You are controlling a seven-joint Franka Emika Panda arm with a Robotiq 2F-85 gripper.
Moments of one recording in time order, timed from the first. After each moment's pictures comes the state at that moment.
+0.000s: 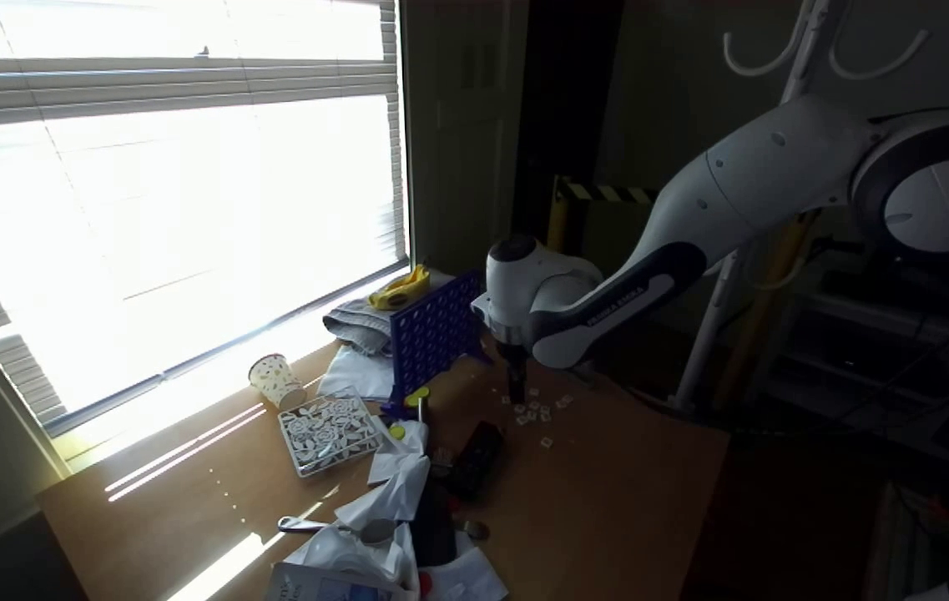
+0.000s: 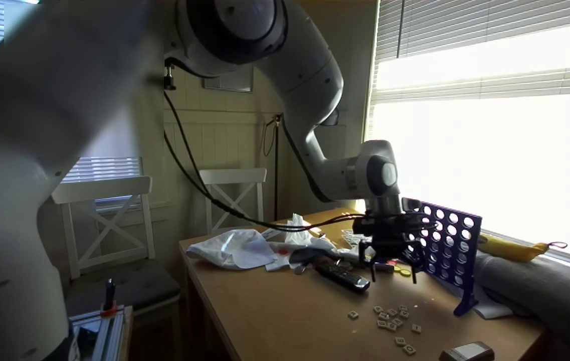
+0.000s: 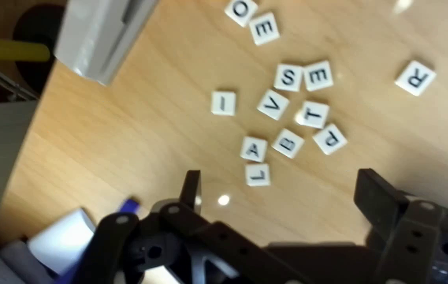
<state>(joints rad) 0.11 0.67 -0.01 -1.73 -0.42 2.42 -0.25</state>
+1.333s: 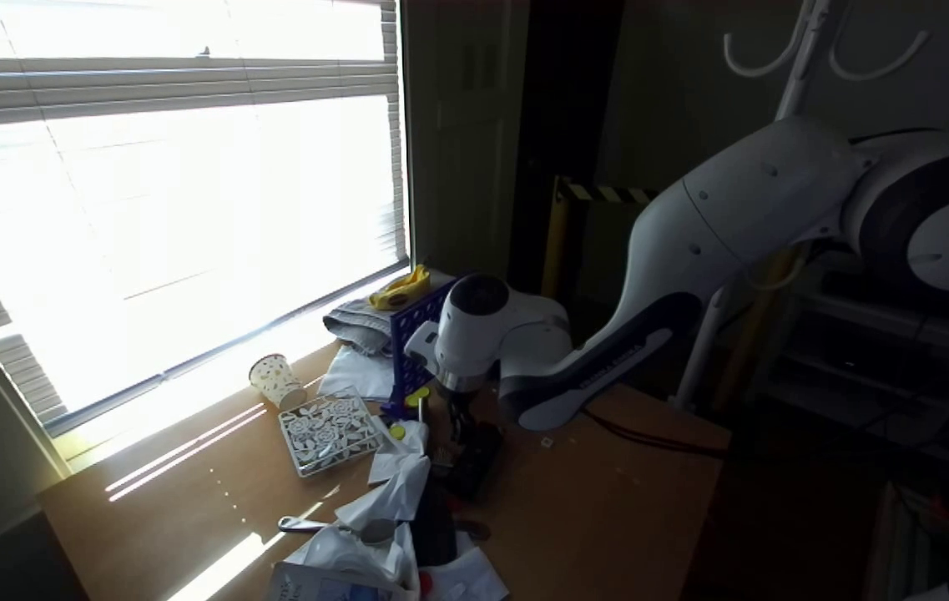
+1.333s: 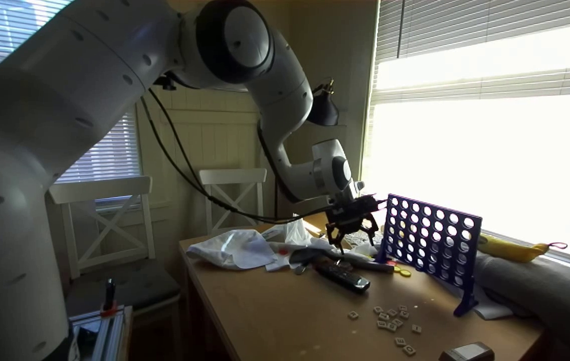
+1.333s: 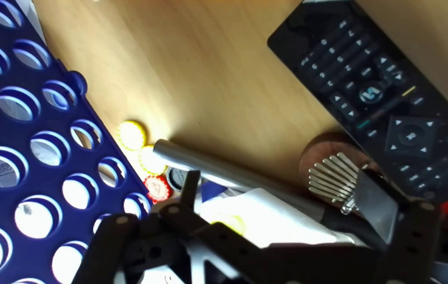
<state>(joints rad) 0.28 0.72 0.03 -1.69 -0.58 2.63 -0.31</state>
